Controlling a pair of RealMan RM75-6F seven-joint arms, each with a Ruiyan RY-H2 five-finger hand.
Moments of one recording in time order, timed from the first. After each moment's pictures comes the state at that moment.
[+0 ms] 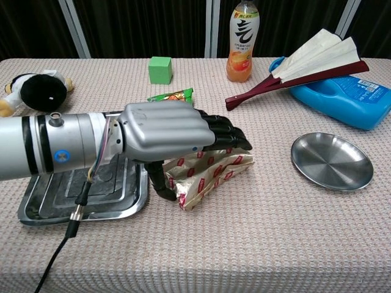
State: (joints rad) left arm -0.93 -1.63 -0.05 -1.51 1.57 0.80 0.43; right arm 0.30 -1.10 0.20 -1.48 -1.33 1.25 0.34
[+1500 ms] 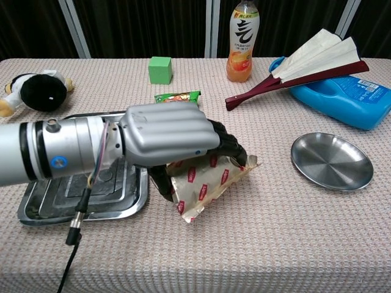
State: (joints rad) left arm -0.94 -1.63 0.01 -1.47 1.67 0.93 0.31; right arm 0.29 -1.10 0.21 -1.48 -1.32 1.24 0.34
